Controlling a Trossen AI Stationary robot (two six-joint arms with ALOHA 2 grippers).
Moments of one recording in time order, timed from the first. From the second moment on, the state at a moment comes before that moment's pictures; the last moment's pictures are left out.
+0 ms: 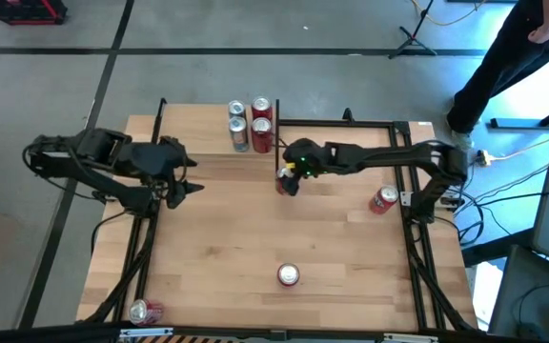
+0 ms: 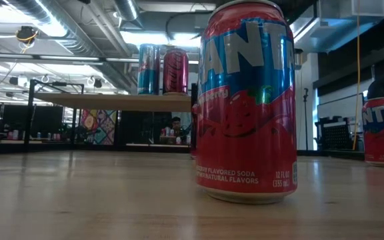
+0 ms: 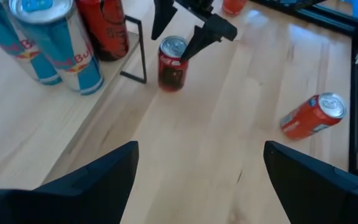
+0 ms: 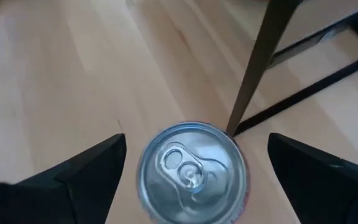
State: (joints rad) left arm -0.18 0.98 1.37 -1.20 -0.33 -0.51; right arm -0.19 1.72 1.20 -0.28 0.05 0.26
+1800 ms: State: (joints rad) left arm -0.18 0.97 1.34 -1.18 -0.31 -0.54; right arm -0.01 2.19 1.80 -0.38 0.15 0.45
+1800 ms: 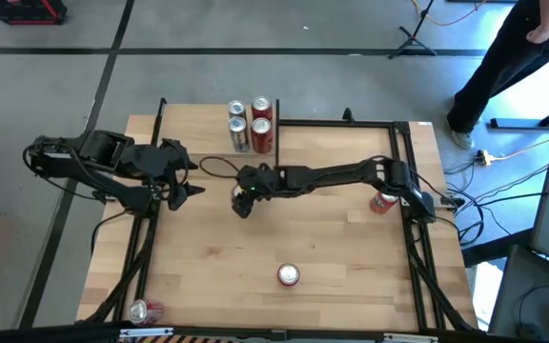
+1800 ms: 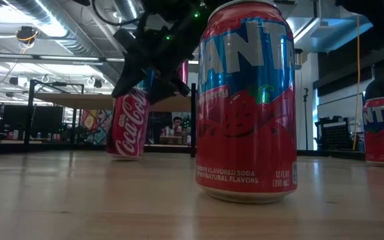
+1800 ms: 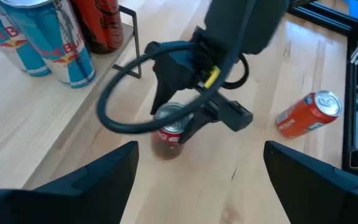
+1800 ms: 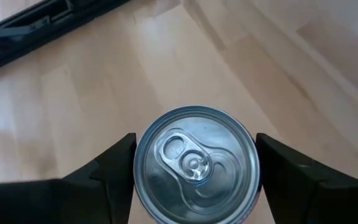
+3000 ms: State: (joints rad) left arm -0.10 1.31 1.34 -1.16 -0.32 -0.98; right arm 0.02 1.52 1.66 -1.03 0.43 0.23
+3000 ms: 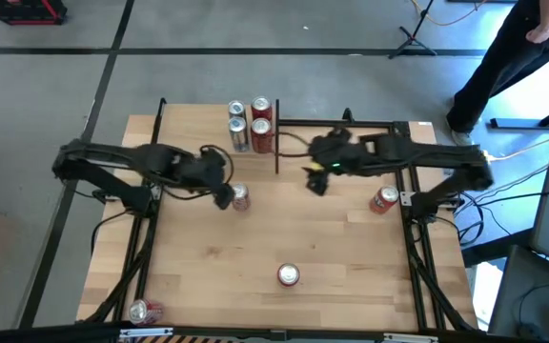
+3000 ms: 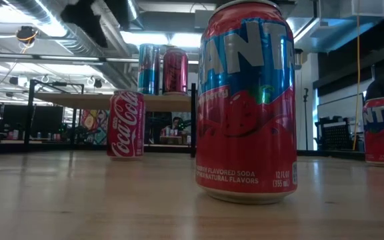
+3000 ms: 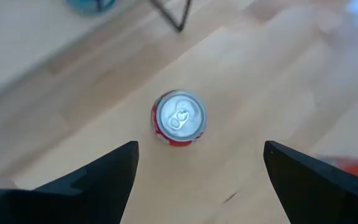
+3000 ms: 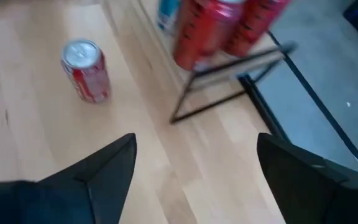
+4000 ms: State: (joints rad) left arm 0.02 1.68 1.34 -1.09 -0.27 -1.27; right arm 0.02 1.01 1.19 -1.07 0.38 0.25
